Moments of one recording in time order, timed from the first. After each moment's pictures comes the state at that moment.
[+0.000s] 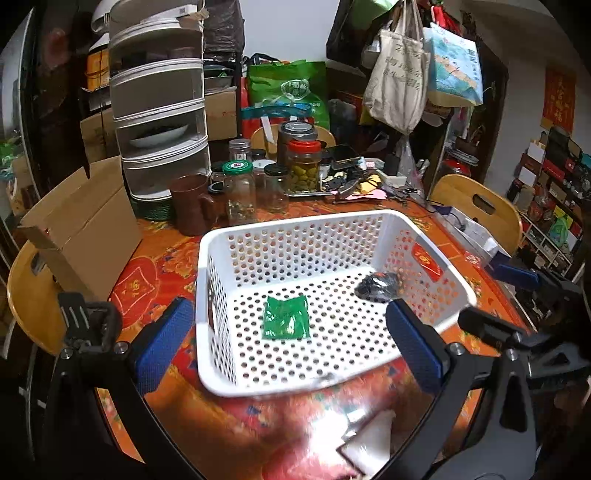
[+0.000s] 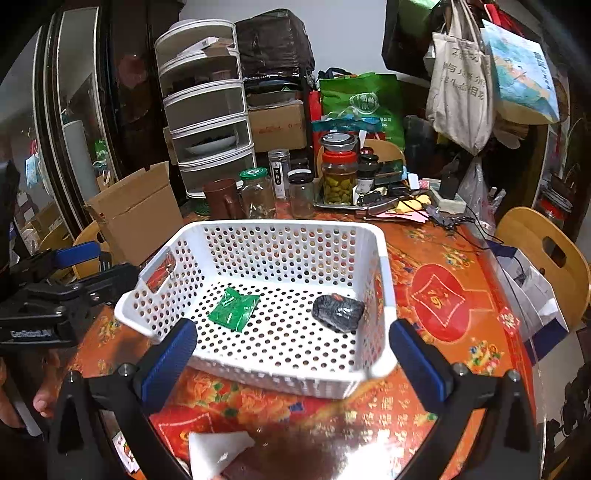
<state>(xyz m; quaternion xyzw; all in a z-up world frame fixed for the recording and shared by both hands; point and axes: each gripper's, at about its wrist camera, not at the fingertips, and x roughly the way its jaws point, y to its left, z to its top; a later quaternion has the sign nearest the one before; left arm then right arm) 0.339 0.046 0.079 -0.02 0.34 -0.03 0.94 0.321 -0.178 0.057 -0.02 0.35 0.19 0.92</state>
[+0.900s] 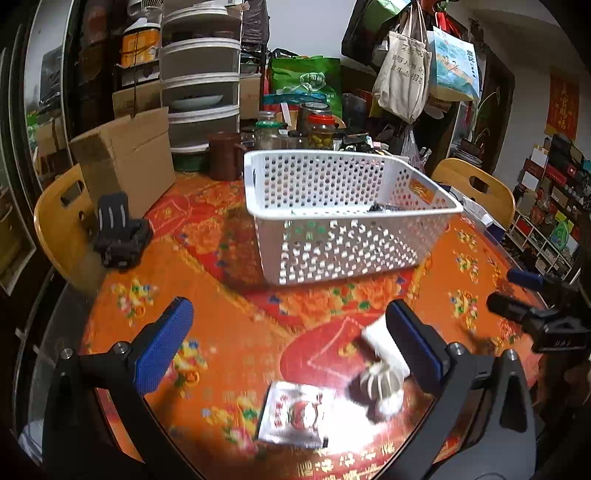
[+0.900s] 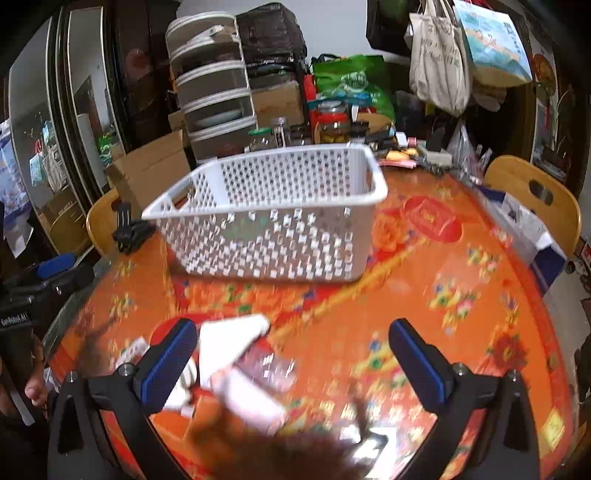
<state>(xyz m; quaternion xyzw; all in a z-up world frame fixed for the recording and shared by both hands) 0.176 0.075 0.009 -0.05 0.34 0.00 0.94 0.202 -0.205 -0.013 0.01 0.37 0.19 0.91</state>
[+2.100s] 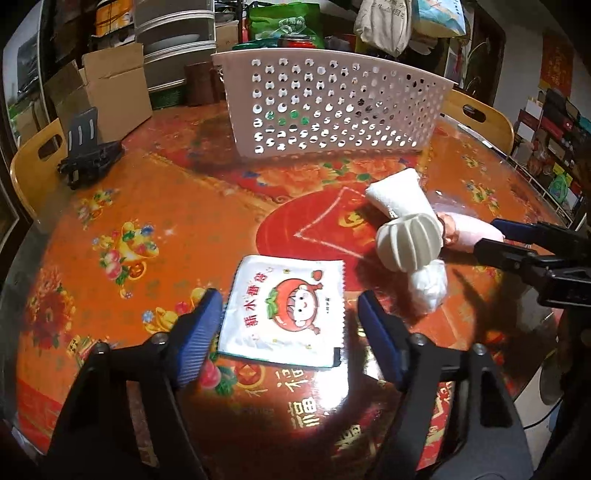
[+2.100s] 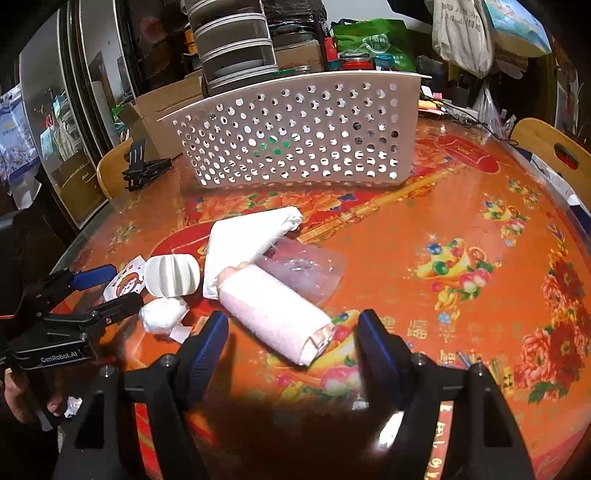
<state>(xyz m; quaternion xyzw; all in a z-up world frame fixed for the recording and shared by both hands) 0.144 0.045 -0.120 -0.01 0.41 -0.03 0.91 0.172 -0.178 -0.099 -0.01 0.41 0.22 0.88</state>
